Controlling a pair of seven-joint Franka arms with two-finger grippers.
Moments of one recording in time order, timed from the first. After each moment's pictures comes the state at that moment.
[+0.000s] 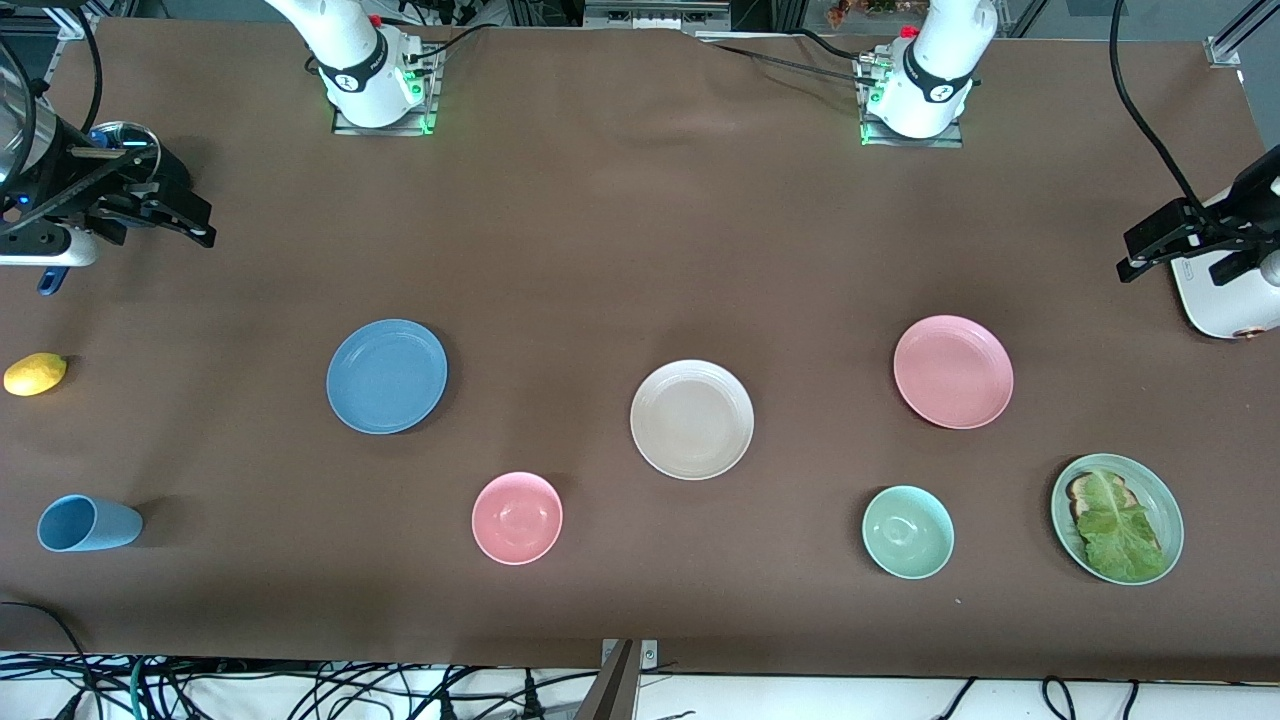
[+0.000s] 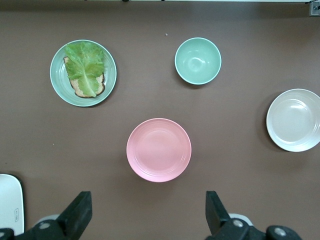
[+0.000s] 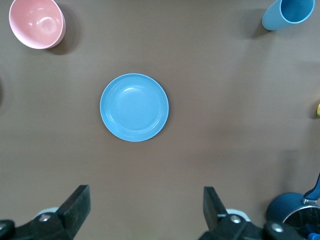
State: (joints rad) left arm 0.04 0.05 -0.01 -1.50 -0.03 1.61 0.02; right arm 0.07 0.03 0.01 -1.54 -0.01 1.54 0.10
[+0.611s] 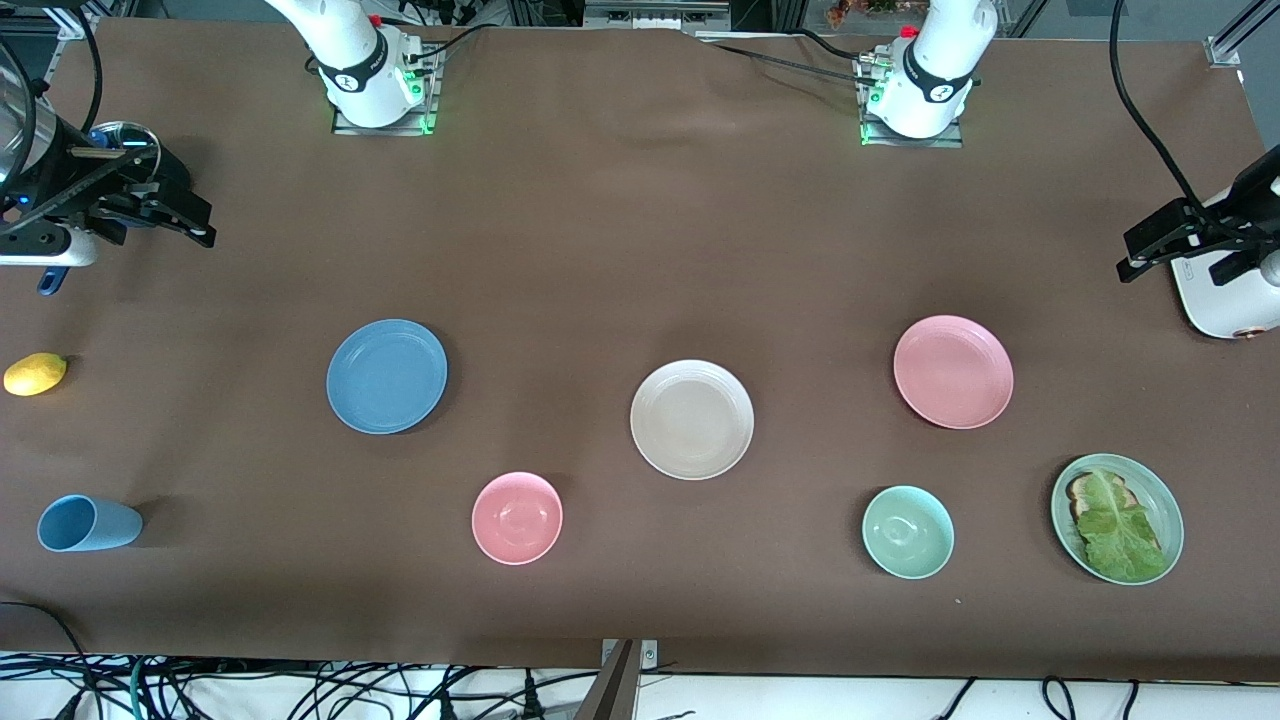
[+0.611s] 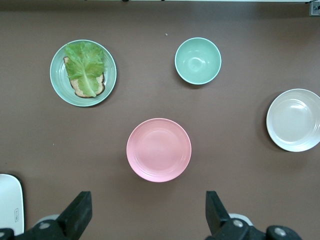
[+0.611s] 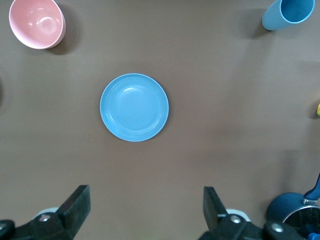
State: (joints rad) left arm 0.04 0.05 -0.01 -1.50 -0.03 1.61 0.02; right arm 0.07 0.03 0.01 -1.54 -0.01 1.54 0.10
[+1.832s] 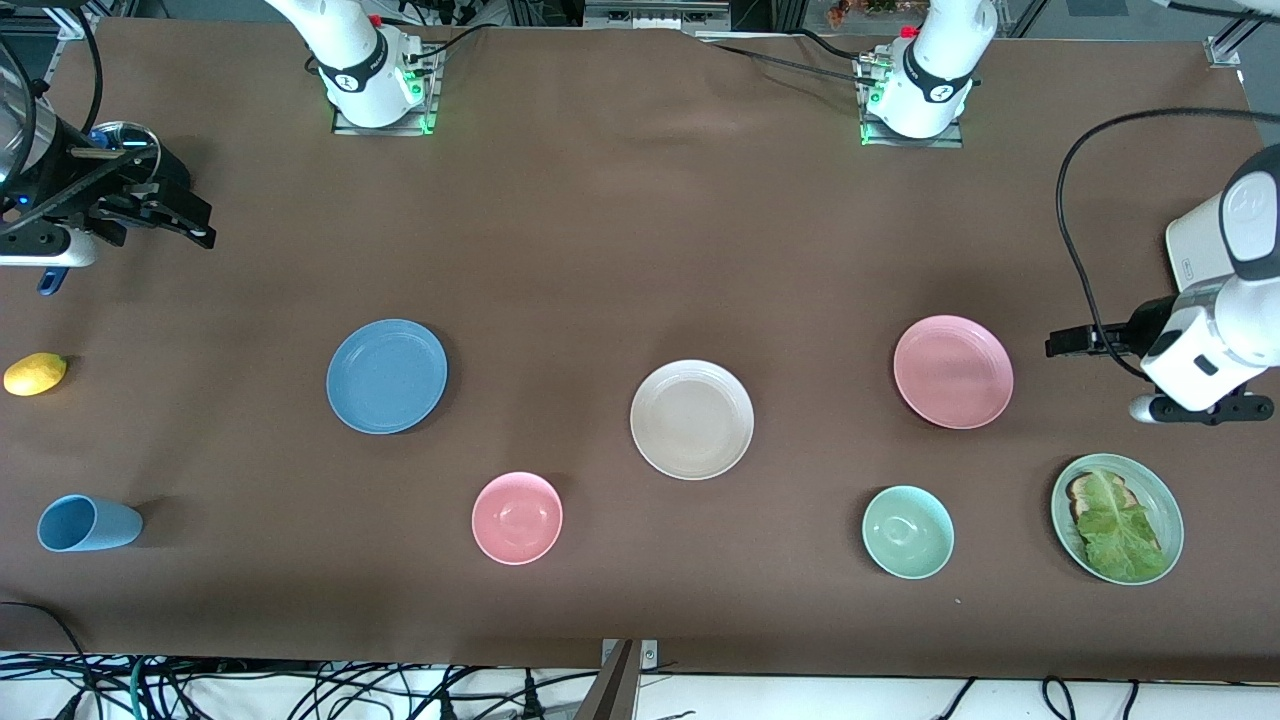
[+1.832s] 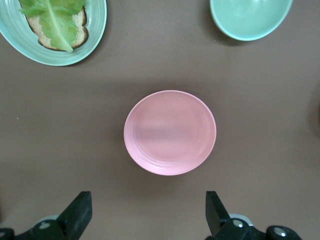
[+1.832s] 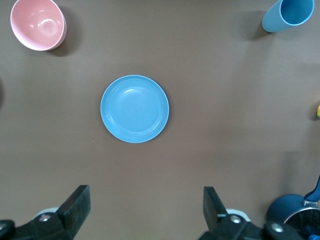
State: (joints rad) left arm 0.09 0.38 -0.01 -1.50 -0.02 1.64 0.02; right arm 0.07 0.03 0.01 -1.54 -0.01 1.54 0.10
